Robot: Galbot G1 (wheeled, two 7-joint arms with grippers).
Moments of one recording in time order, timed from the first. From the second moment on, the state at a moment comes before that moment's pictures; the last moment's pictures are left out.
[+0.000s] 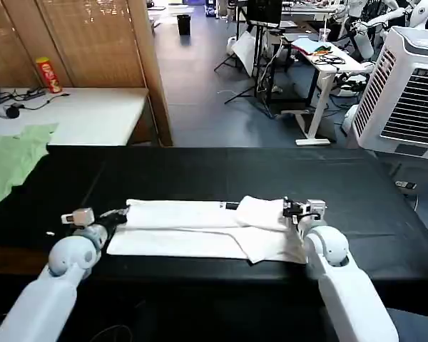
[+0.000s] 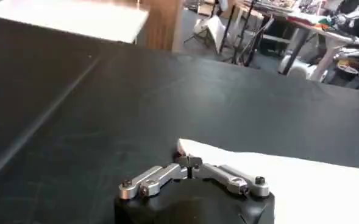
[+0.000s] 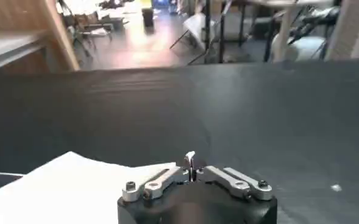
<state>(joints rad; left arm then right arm) 1.03 -0.97 -0.40 -1.61 -0.78 0.49 -0.13 -0.93 1.23 0.37 1.60 0.47 -0.54 0.19</state>
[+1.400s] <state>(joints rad) 1.26 -1.03 -0.56 -1.79 -0.79 0.47 -0.11 -1.18 1.13 0.53 1.99 0.59 -0.56 0.13</state>
